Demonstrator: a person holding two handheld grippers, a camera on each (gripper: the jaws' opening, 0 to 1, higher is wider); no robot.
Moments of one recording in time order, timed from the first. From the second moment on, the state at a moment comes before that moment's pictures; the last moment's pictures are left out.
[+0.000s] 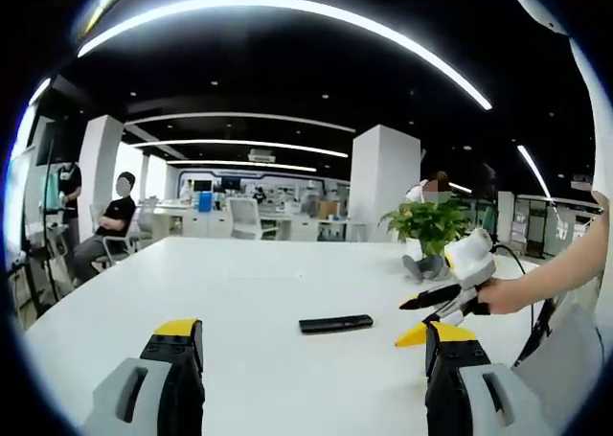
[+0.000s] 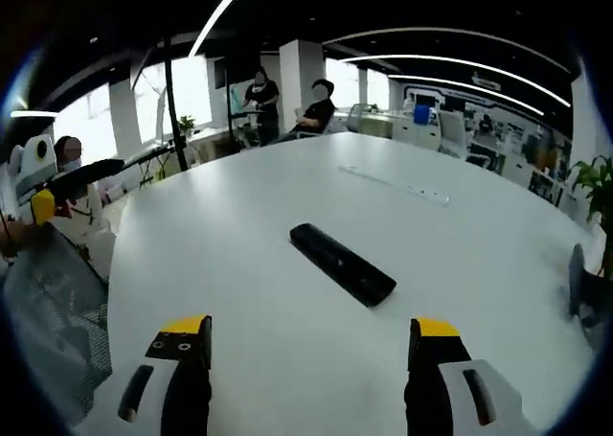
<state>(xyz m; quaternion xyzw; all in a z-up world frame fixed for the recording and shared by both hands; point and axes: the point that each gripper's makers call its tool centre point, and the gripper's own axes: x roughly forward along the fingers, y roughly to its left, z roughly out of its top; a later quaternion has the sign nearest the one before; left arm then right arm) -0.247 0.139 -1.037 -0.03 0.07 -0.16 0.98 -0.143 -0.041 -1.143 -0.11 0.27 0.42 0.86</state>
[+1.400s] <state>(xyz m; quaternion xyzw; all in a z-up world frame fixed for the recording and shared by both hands) -0.250 0.129 -1.037 -0.02 0.07 -0.18 0.98 -0.243 -0.119 -1.066 -0.02 0.17 0.29 0.94</state>
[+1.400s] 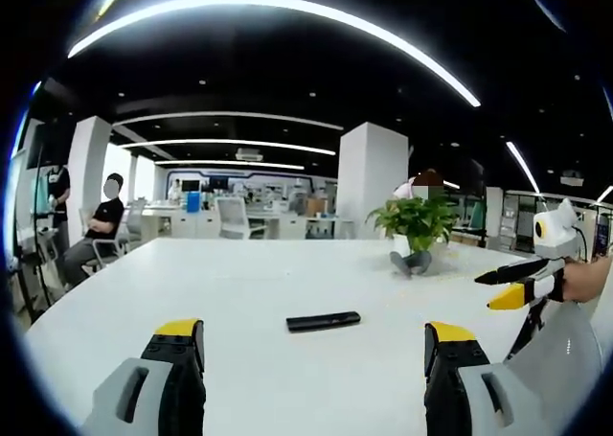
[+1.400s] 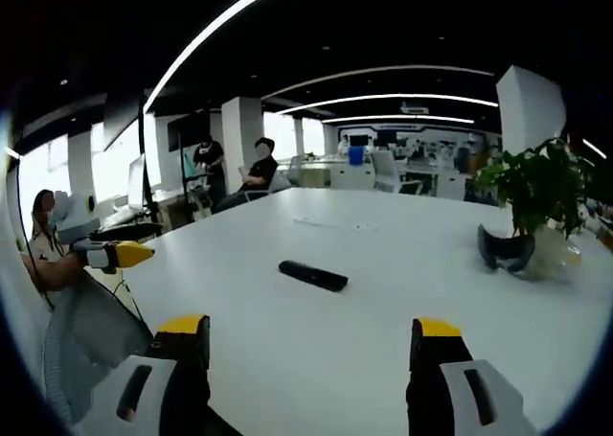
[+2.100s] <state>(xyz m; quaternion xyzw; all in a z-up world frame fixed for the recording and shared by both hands) -0.249 0.134 -1.034 -0.02 0.06 -0.17 0.98 -0.243 -0.116 -1.060 -0.02 0.16 0.29 0.94</state>
